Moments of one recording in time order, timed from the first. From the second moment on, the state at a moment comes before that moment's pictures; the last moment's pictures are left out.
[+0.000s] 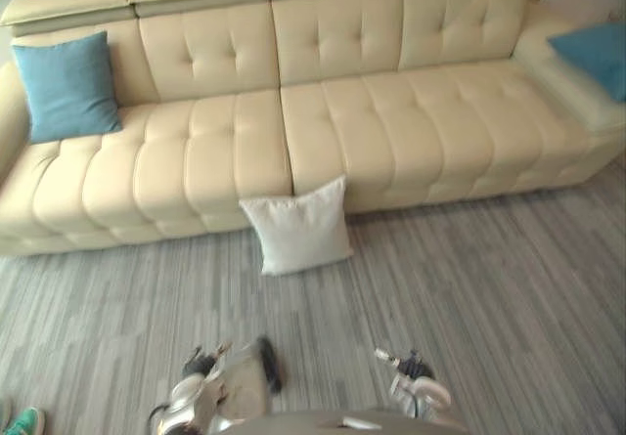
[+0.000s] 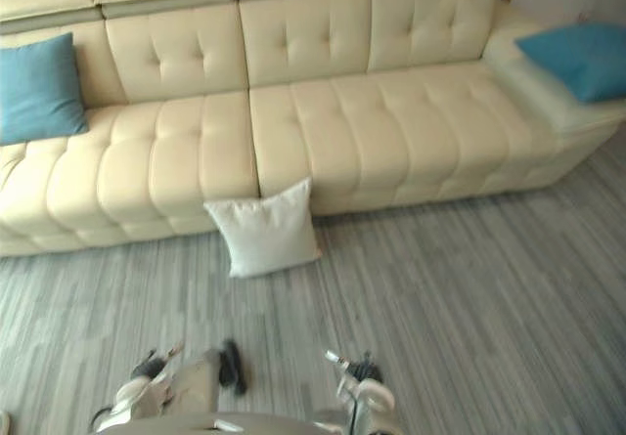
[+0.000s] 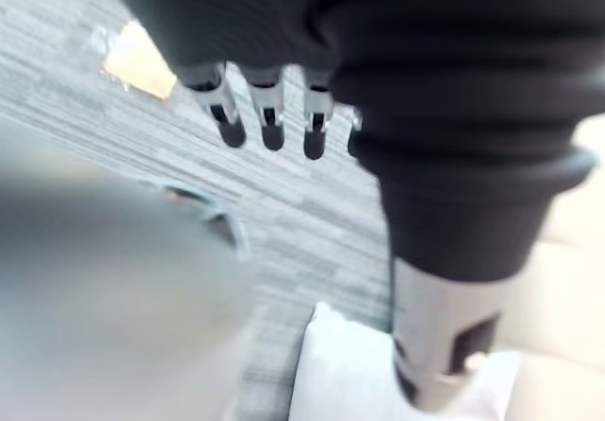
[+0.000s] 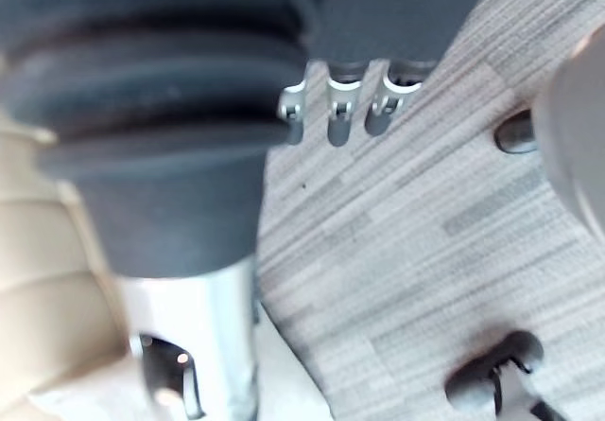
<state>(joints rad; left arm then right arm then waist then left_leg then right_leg) 0.03 -0.03 0.35 0.93 -0.14 0.02 0.13 0.03 0.05 -0.27 0.87 0.15 0.01 -0.12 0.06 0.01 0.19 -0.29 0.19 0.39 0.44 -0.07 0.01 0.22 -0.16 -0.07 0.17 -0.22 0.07</state>
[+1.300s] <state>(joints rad) 0.04 -0.05 0.41 0.99 -0.08 0.05 0.10 0.07 -0.02 -0.33 0.92 0.12 0.03 -0.11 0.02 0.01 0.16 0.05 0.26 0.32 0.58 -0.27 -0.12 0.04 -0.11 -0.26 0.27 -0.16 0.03</state>
